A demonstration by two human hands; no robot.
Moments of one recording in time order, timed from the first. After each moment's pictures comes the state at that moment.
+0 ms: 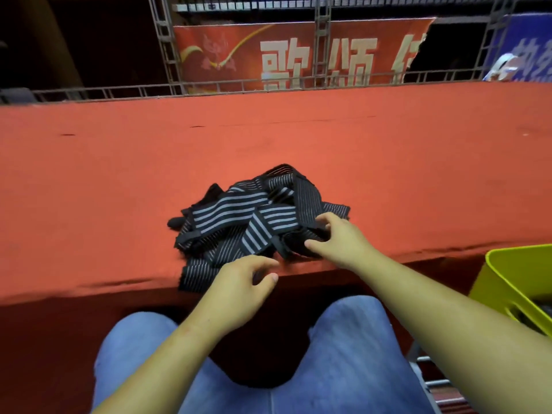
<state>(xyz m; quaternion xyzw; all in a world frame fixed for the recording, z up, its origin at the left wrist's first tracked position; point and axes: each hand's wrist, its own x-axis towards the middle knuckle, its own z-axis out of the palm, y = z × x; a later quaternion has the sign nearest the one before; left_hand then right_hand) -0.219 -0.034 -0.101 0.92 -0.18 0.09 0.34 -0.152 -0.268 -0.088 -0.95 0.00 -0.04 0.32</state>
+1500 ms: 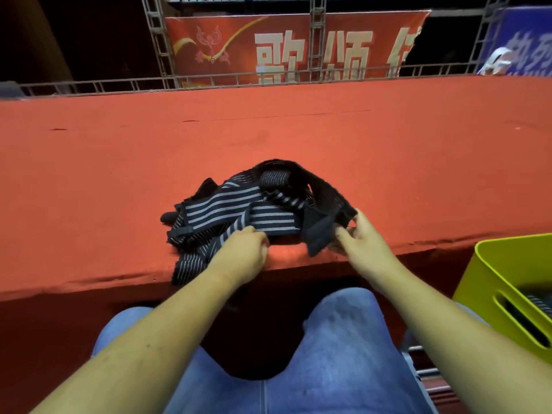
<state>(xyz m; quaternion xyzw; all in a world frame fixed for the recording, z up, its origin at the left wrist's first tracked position) -0.142 -0.052 -0.113 0.97 -0.17 0.07 0.13 -0.186 -0.292 -0.106 -0.77 -0.01 -0.11 0.63</state>
